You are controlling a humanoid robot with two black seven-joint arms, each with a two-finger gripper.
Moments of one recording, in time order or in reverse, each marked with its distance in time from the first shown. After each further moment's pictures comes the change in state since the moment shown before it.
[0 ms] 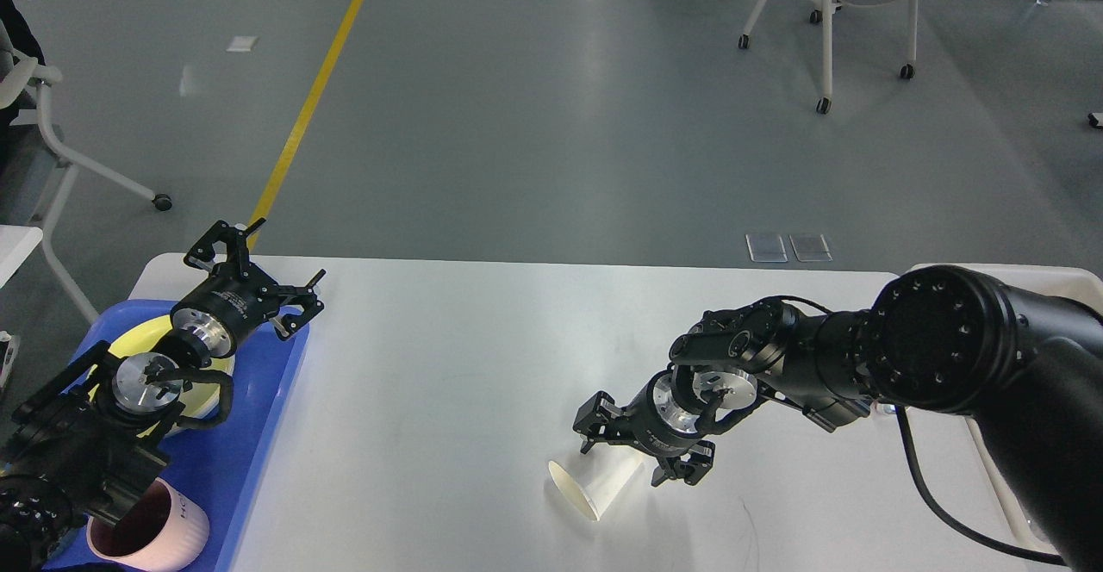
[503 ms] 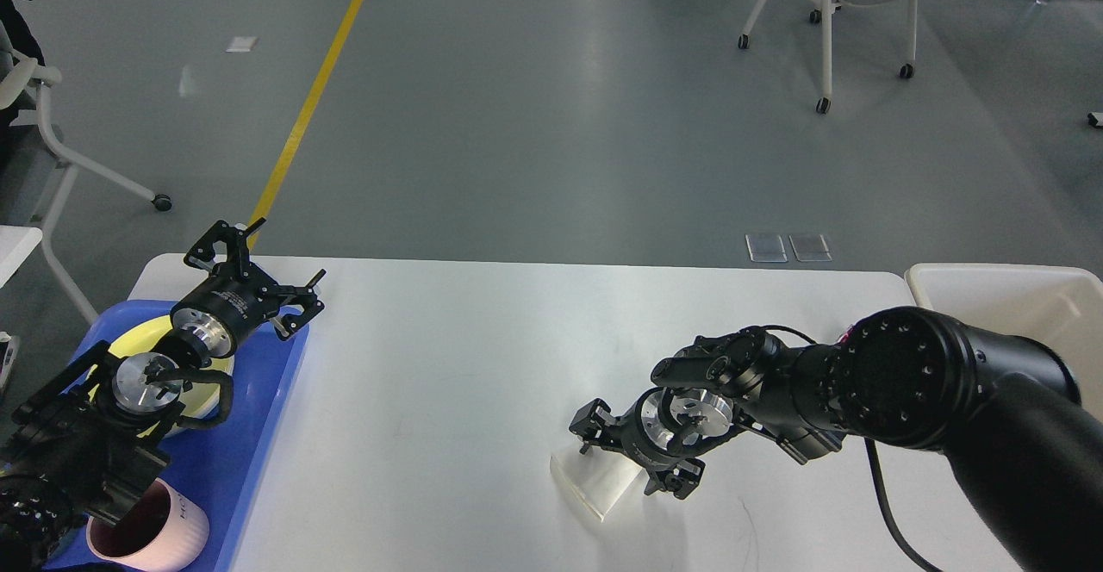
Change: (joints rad) left arm 0.000 0.000 0.000 0.000 0.000 0.000 0.000; right arm -0.083 0.047 0.019 -0.067 0.124 -0.141 -0.029
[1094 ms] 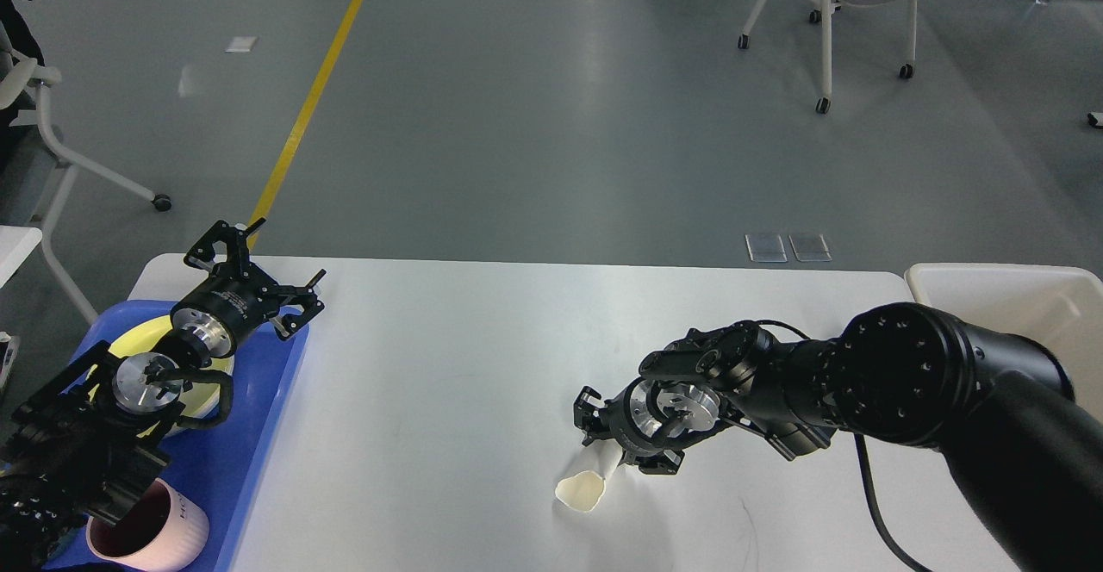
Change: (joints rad) left arm 0.000 0.000 0.000 0.000 0.000 0.000 0.000; right arm 0.020 0.011 0.020 0.002 -0.013 -0.071 0.007
